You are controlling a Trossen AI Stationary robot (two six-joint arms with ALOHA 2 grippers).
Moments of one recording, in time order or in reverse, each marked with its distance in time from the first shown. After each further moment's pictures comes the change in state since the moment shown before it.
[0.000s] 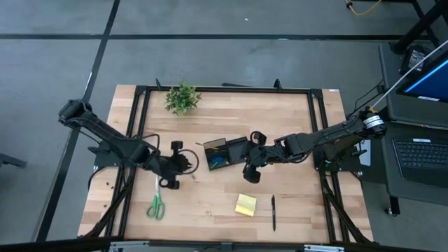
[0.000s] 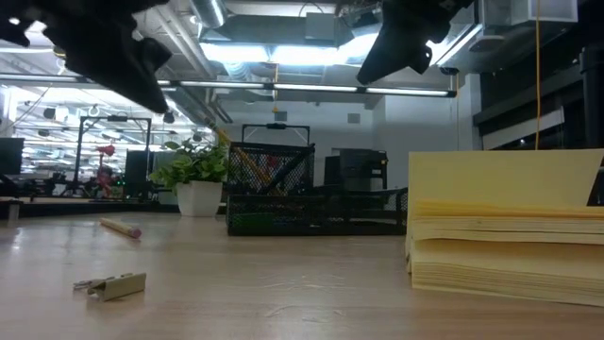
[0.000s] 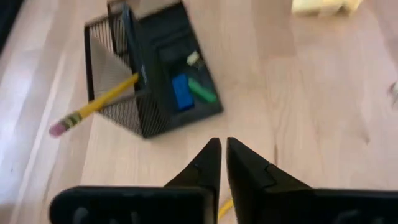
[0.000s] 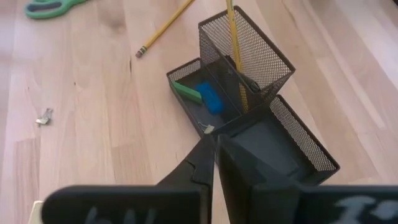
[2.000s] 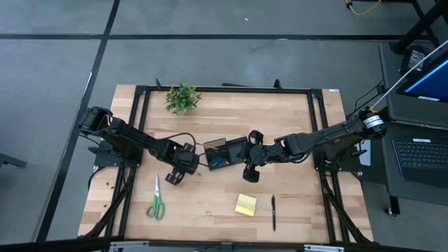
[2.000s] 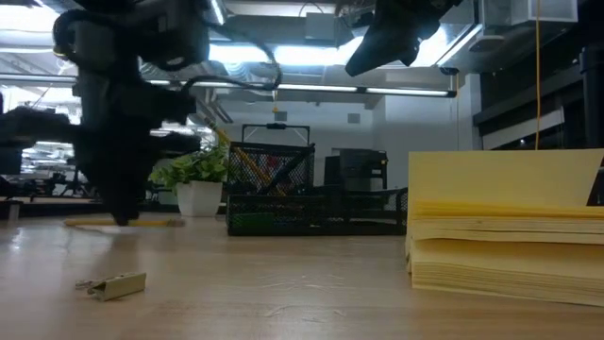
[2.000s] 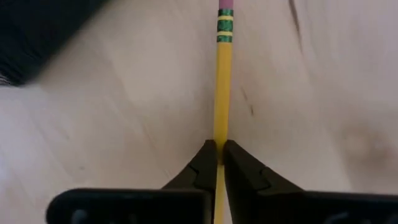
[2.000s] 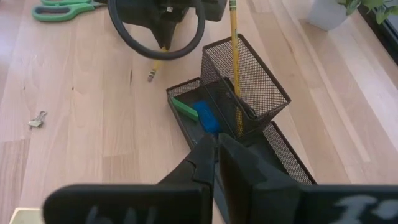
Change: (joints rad) left arm 0.256 0.352 0.039 -0.117 0.404 0.450; right arm -0.004 0.002 -0.002 0.070 0.028 -0.132
